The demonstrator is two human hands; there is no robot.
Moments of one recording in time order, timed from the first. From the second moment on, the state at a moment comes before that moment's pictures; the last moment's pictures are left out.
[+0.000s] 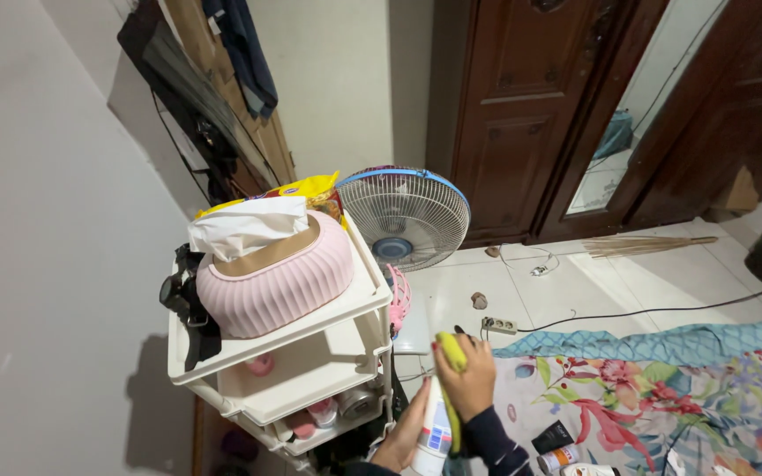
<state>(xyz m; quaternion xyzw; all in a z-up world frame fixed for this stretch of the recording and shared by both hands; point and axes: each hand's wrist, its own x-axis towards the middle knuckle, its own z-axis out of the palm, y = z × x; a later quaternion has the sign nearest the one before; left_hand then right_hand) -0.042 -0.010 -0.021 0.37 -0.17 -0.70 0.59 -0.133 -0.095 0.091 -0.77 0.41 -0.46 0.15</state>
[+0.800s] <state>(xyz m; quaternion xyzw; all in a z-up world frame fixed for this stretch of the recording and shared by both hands) -0.020 -0.026 -0.072 0.34 -0.07 -0.62 0.71 -0.156 -0.087 0.050 -0.67 0.27 -0.41 0.55</state>
